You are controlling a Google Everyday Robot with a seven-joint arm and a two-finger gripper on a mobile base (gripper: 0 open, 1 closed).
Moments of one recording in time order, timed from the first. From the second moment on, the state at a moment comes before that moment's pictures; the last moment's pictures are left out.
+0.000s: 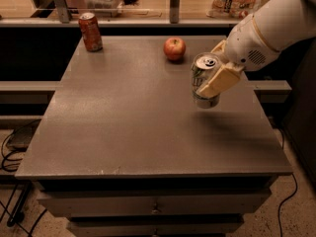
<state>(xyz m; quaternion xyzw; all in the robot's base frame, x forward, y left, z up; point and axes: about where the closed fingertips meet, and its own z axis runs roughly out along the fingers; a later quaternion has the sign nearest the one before) 0.531 -0.108 0.940 -0.62 0.72 0.11 0.29</state>
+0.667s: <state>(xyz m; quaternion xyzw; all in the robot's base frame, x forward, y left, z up) 0.559 -0.039 0.932 -0.57 0.74 0.14 0.33</state>
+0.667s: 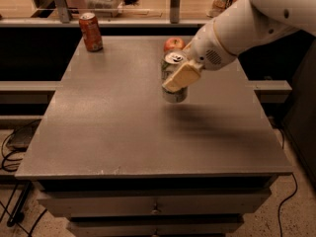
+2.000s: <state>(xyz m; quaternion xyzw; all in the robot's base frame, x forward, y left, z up) 0.697 0.063 0.931 -0.48 0.78 0.15 0.37</state>
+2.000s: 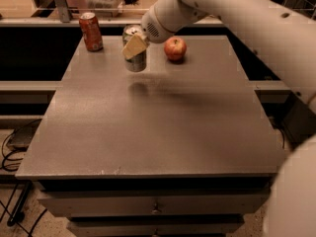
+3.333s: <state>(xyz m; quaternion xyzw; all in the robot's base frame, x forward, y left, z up) 0.794 0.088 0.921 -0.42 0.79 0.16 0.41</state>
